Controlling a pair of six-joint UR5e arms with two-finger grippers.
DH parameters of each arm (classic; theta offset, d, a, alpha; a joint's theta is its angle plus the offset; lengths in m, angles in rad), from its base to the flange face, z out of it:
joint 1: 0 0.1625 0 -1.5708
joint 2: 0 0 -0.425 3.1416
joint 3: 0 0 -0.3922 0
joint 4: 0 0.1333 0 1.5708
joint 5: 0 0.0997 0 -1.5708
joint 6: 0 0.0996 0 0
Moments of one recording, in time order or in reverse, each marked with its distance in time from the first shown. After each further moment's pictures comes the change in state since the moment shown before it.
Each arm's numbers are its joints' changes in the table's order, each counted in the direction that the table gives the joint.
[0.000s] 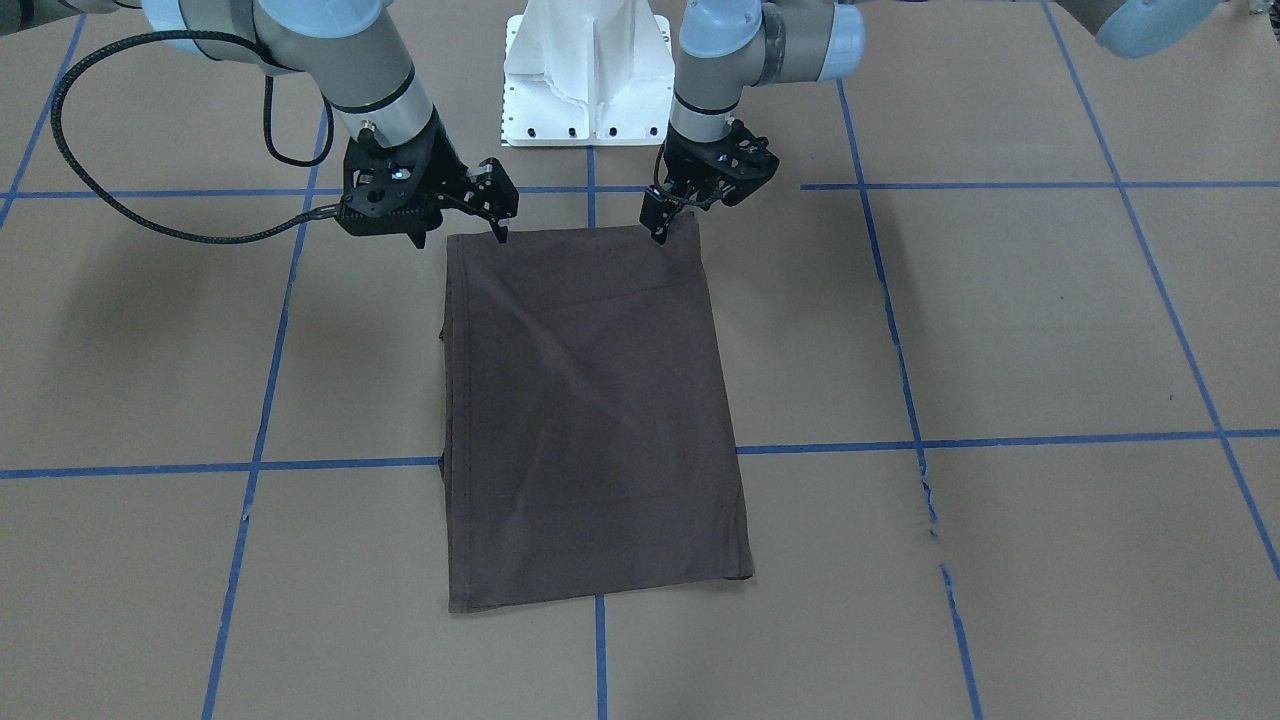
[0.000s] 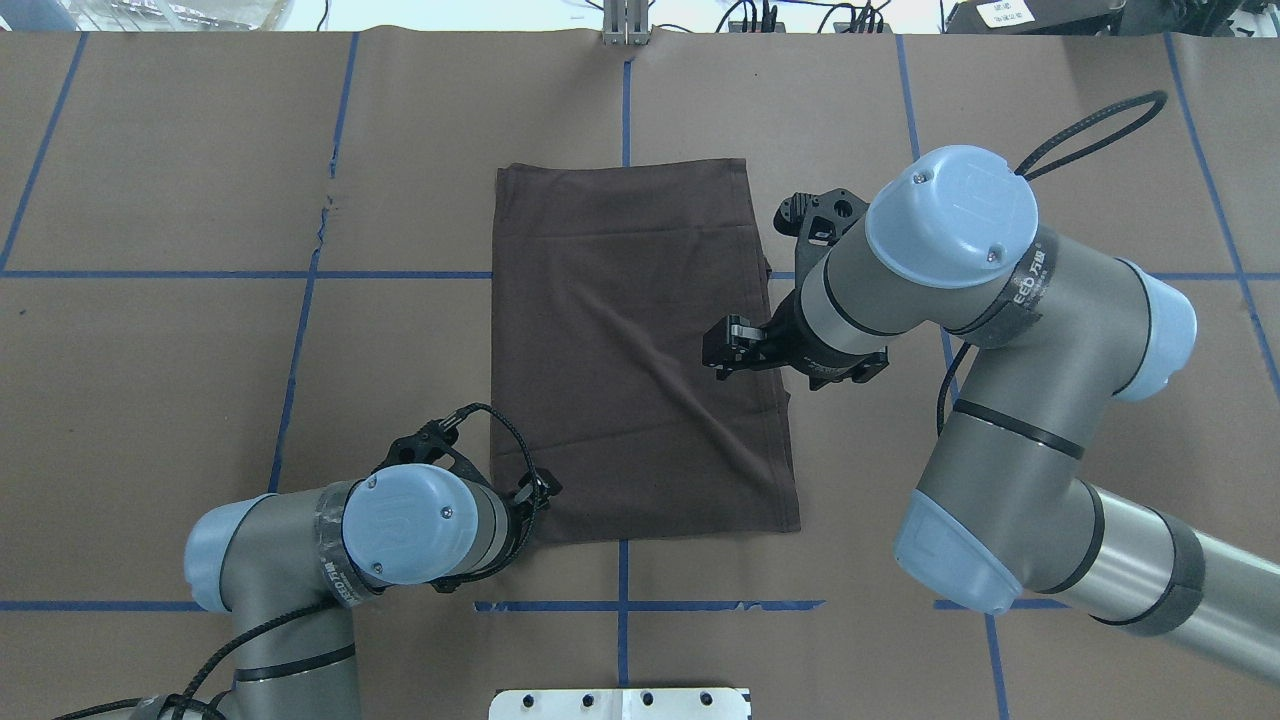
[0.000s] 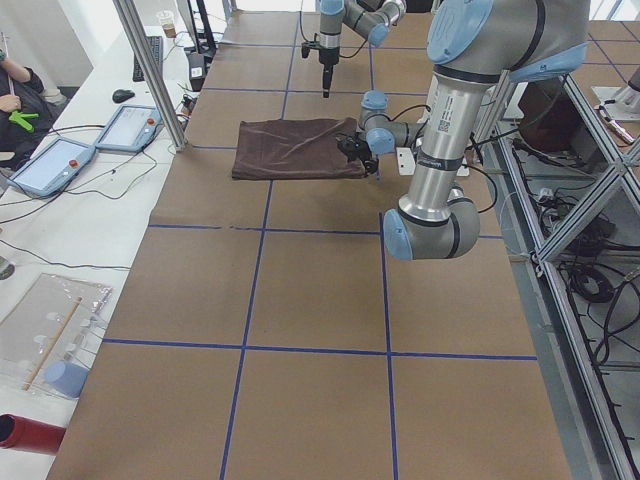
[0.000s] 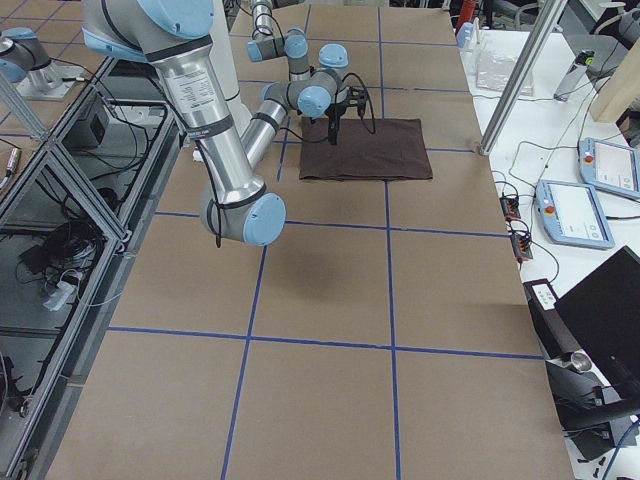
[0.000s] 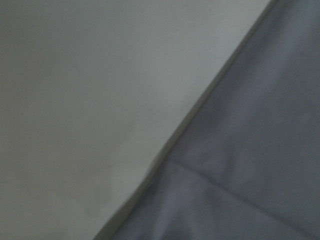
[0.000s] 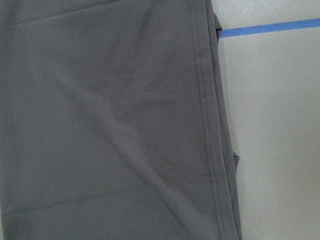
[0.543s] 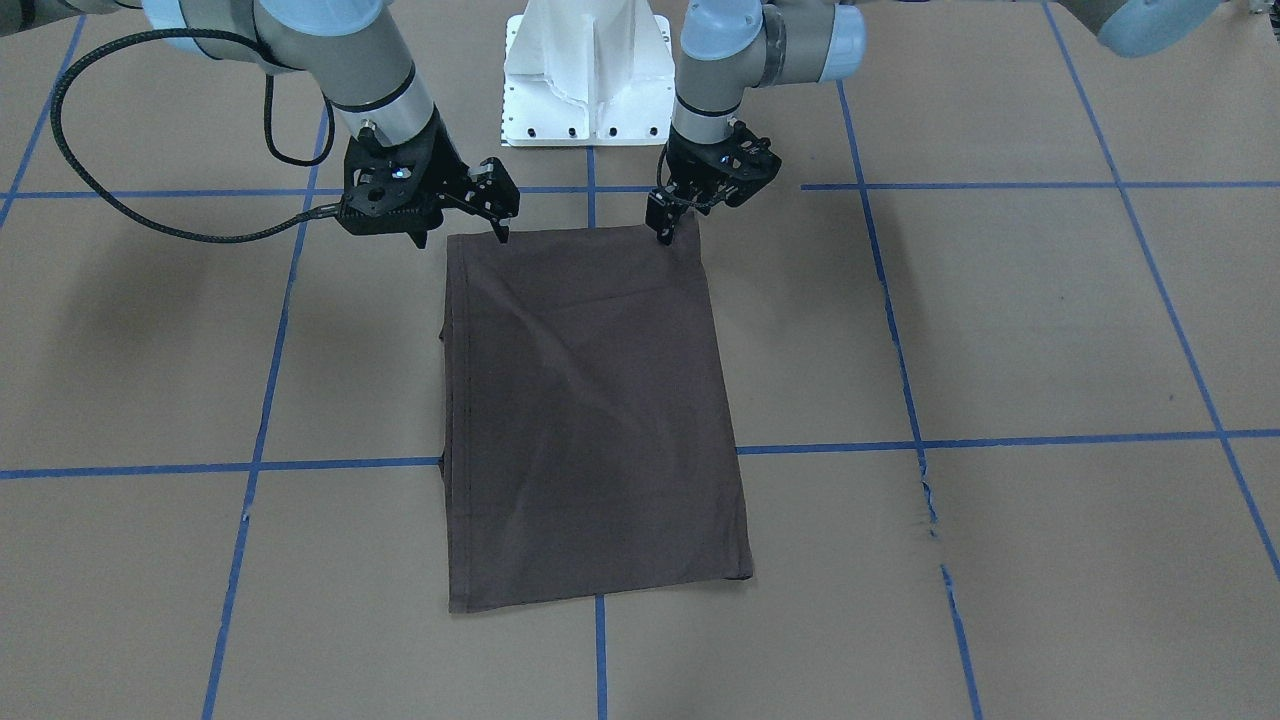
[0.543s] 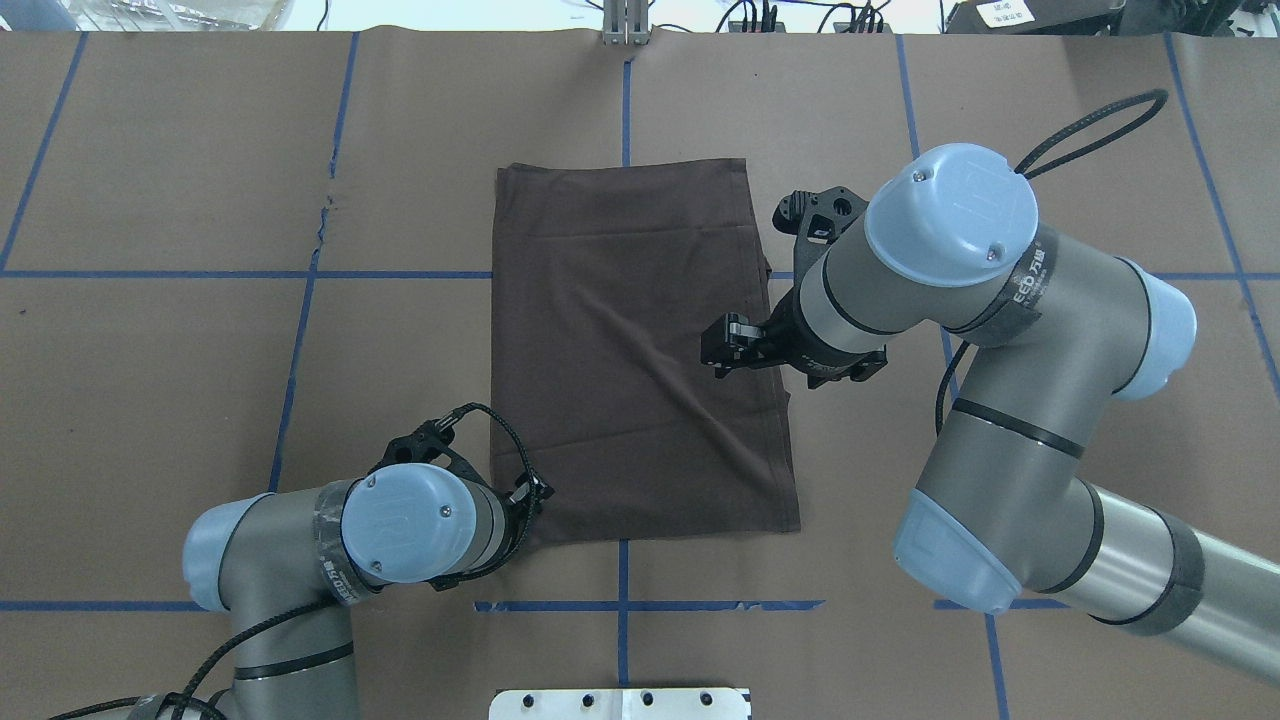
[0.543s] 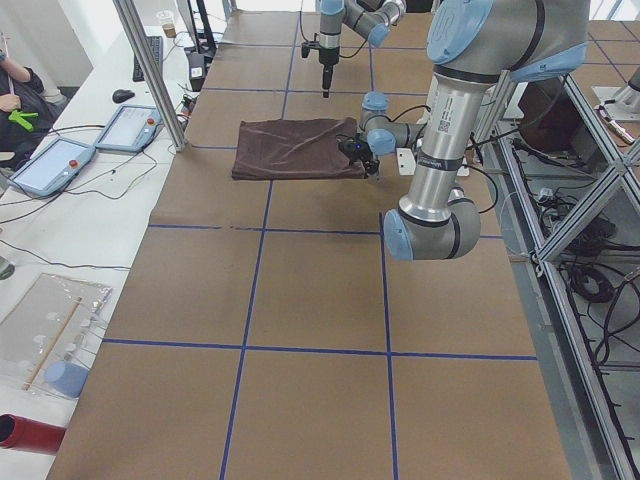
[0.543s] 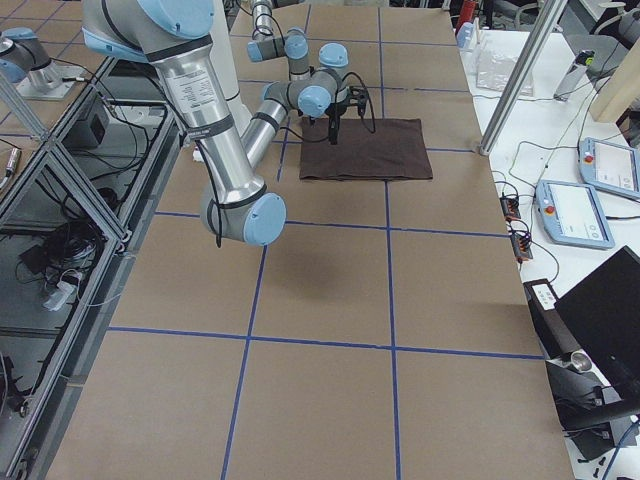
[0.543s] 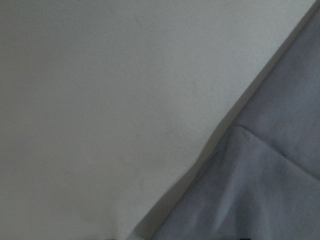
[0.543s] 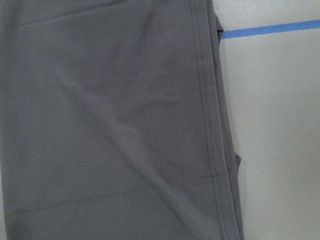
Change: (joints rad) left arm -0.007 -0.002 0.002 0.005 0.002 -0.004; right arm 0.001 -0.004 0.001 0.001 -0.002 0.002
